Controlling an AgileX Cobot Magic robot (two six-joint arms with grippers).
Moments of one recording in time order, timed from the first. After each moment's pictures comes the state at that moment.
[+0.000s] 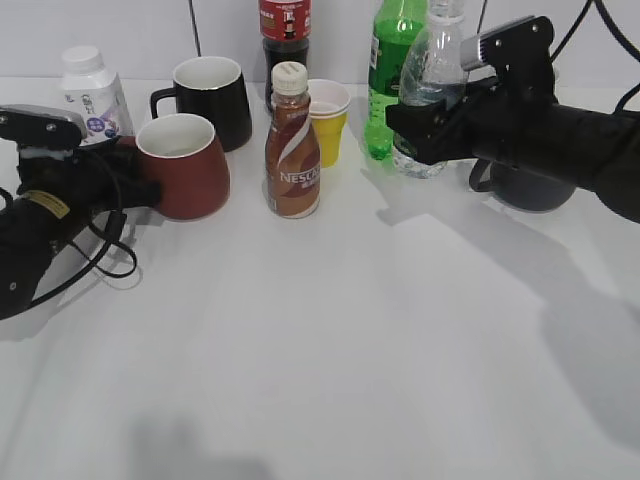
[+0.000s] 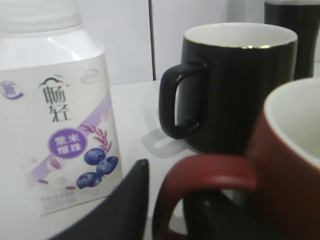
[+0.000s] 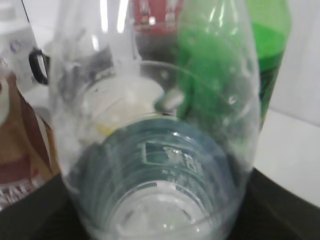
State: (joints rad) left arm -0.23 2.08 -0.72 0.01 -1.16 0.01; right arm 0.26 1.90 -0.90 -0.64 -0.81 0.41
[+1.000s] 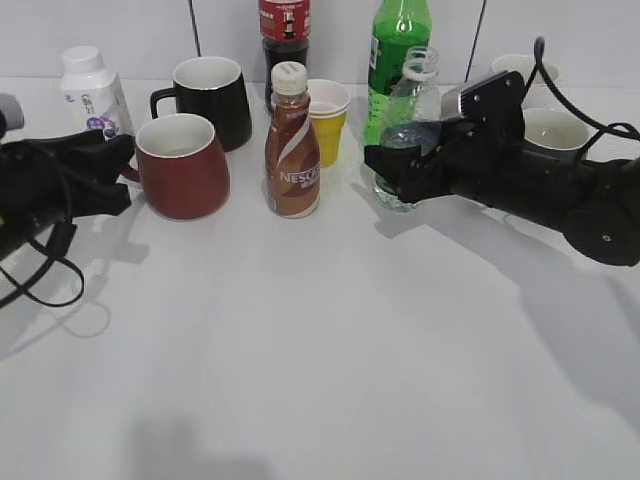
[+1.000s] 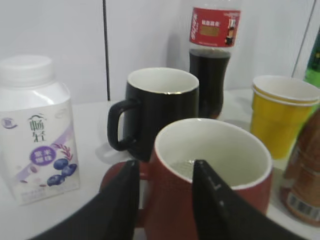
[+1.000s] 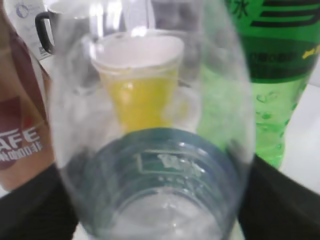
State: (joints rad) left arm -0.24 1.74 -0.46 0.17 -1.10 -0.14; right arm 0.26 2.07 -0.90 -0.61 -0.99 0.35
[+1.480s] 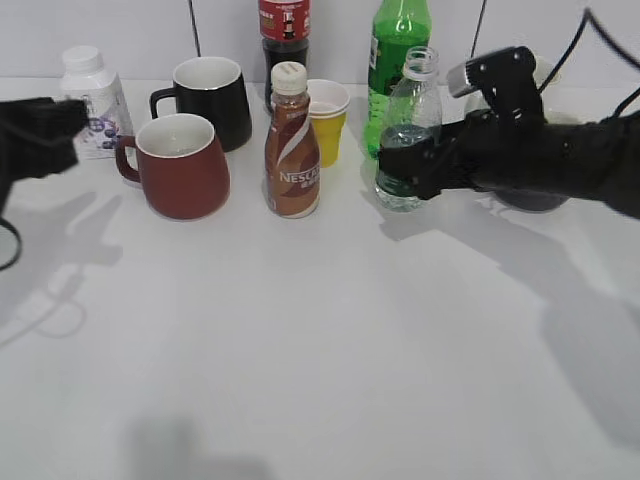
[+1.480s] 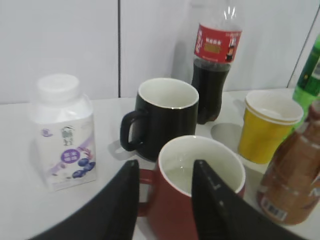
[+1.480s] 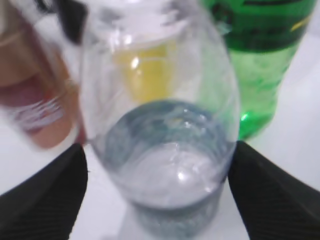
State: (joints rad) left arm -0.24 1.37 -0.46 0.20 -0.64 -0.25; right arm 0.26 1.90 -0.90 -0.83 -0.68 0.64
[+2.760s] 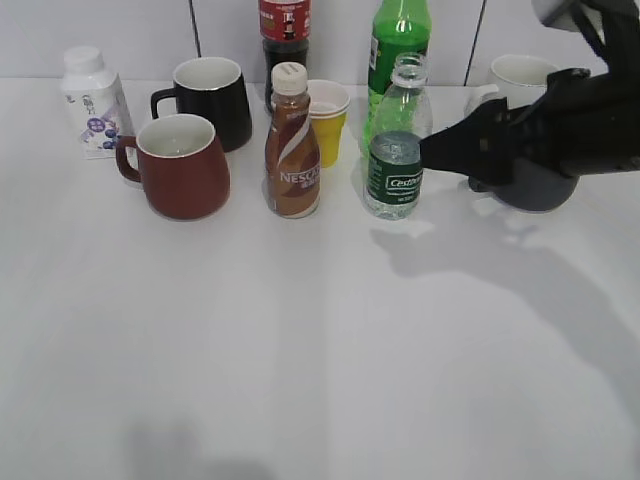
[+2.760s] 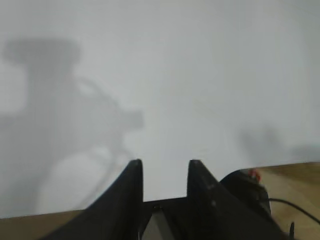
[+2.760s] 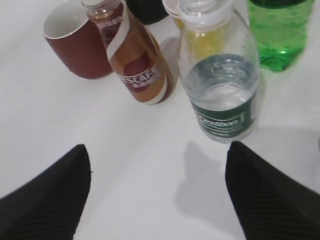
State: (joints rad) left arm -0.24 0.72 -0.80 -0.06 1.21 -0.17; right arm 0.26 1.44 -0.80 -1.82 -0.60 1.90
